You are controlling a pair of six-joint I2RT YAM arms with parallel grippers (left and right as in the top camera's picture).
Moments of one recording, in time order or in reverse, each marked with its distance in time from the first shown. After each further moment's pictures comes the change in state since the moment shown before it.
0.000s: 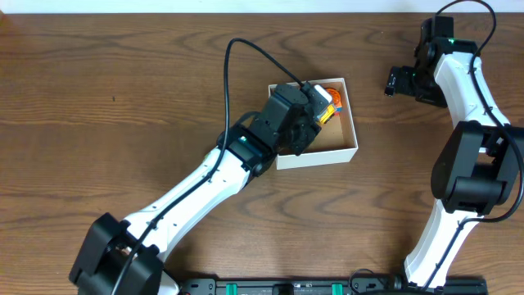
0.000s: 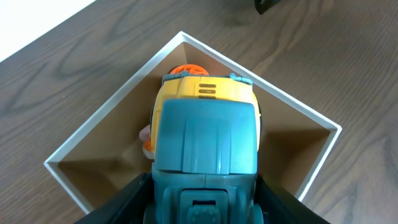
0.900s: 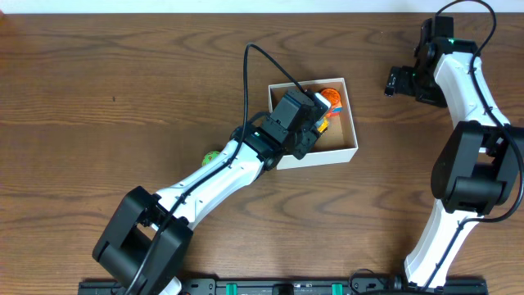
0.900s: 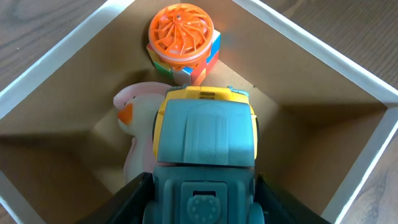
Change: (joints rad) left arm 0.000 0.128 0.000 0.000 0.000 -0.051; right arm 0.000 0.000 0.000 0.000 0.000 0.000
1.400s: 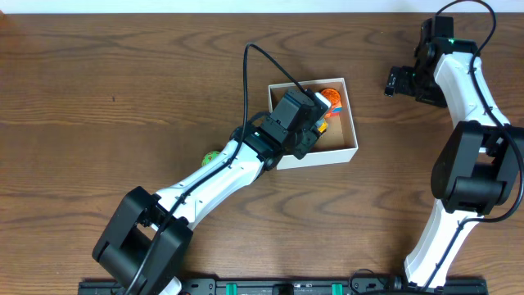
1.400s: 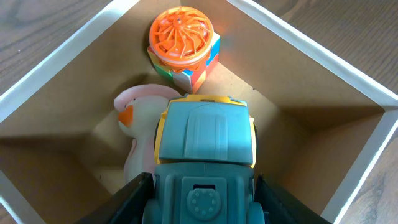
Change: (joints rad) left arm 0.000 0.000 0.000 0.003 0.000 -0.003; right arm 0.000 0.000 0.000 0.000 0.000 0.000
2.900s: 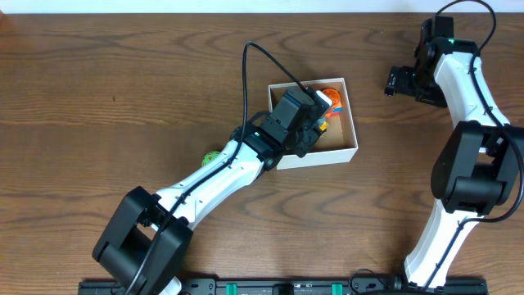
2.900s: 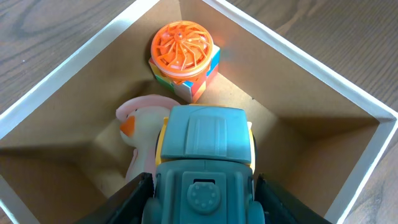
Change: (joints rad) left arm 0.000 0.000 0.000 0.030 0.000 0.000; right arm 0.000 0.000 0.000 0.000 0.000 0.000
